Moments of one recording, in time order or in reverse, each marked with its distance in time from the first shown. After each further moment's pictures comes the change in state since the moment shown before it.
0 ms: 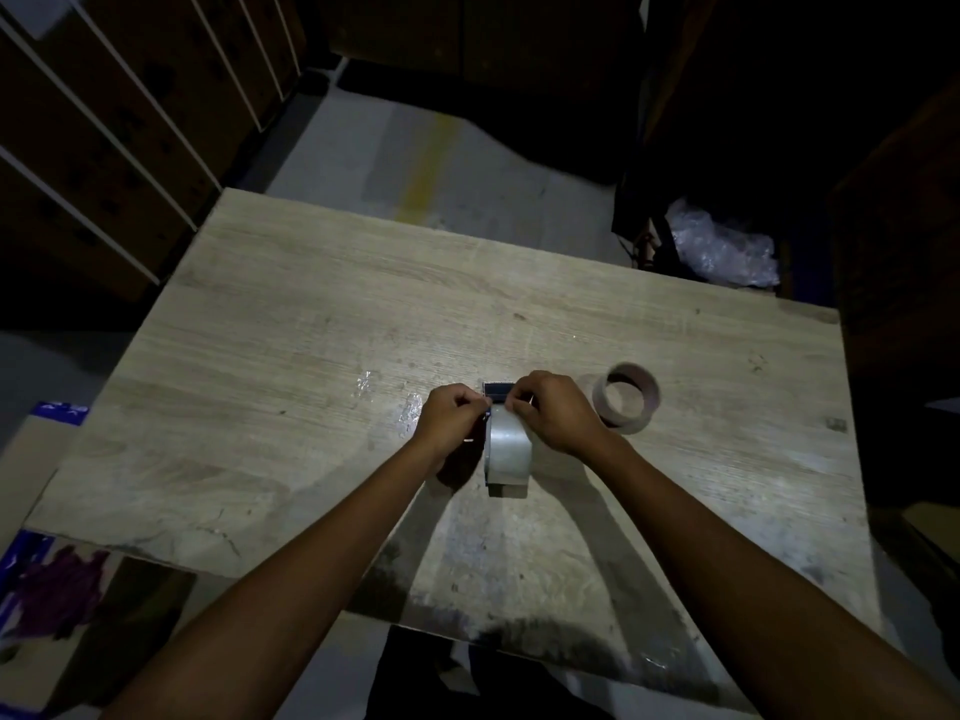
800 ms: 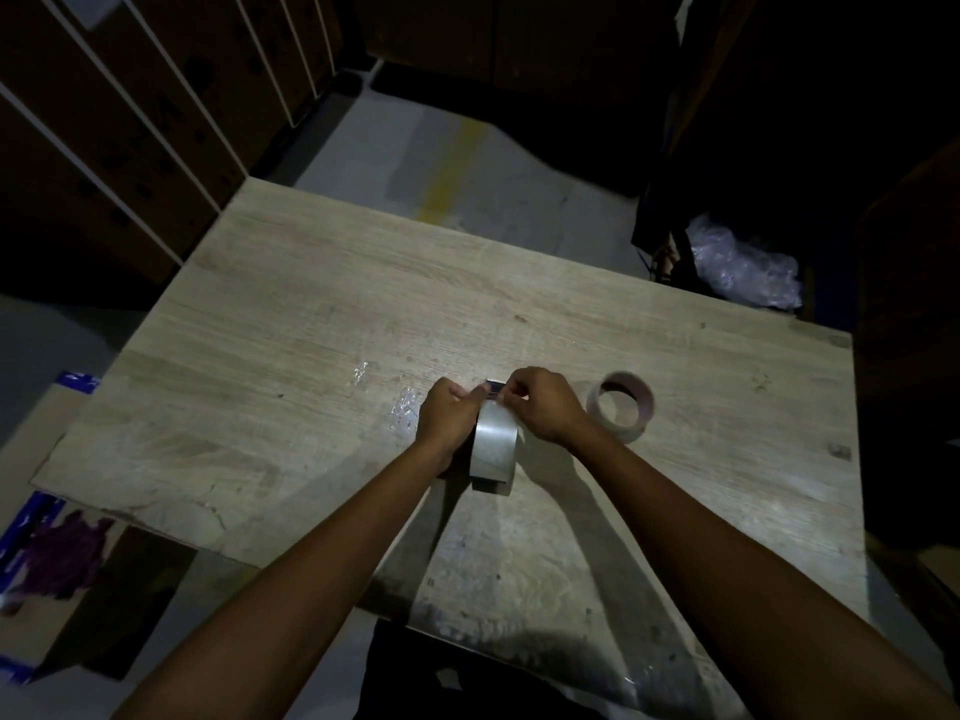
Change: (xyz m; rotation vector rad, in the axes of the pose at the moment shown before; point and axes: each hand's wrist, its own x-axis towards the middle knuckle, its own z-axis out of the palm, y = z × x) left_hand -0.008 0.007 0.025 0.067 0.233 -0.096; right_hand 0.014 0.009 -0.001 0.047 -0.051 0.040
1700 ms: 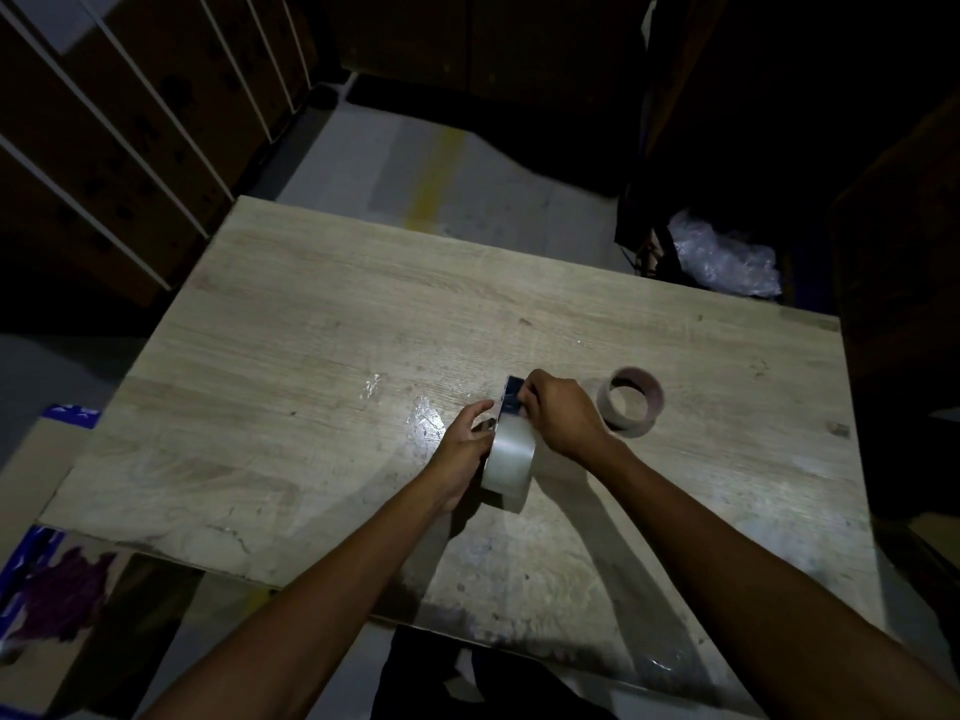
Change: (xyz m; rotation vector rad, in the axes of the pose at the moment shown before) left_hand -0.020 -0.032 -0.023 -0.435 -0.474 -0.076; right_hand -0.013 -0.012 0.013 -0.151 0.120 0.084
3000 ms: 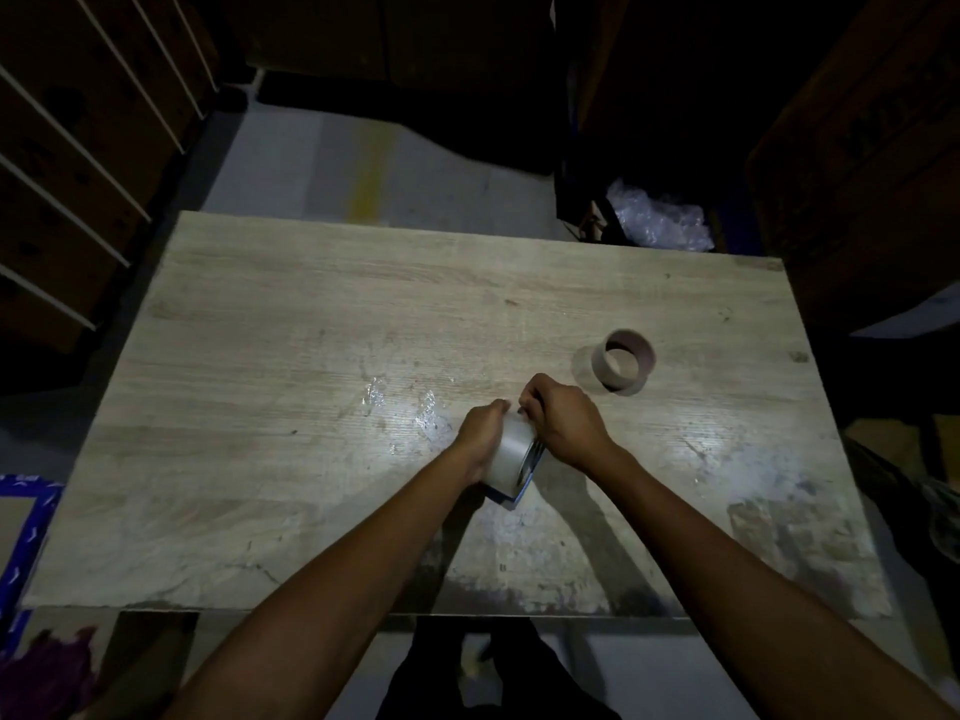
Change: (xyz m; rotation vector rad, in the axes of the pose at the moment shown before) left_hand 0.013 0.014 -0.006 0.377 -0.004 -0.248; right_hand -0.048 -0.034 0.022 0.066 0.101 0.150
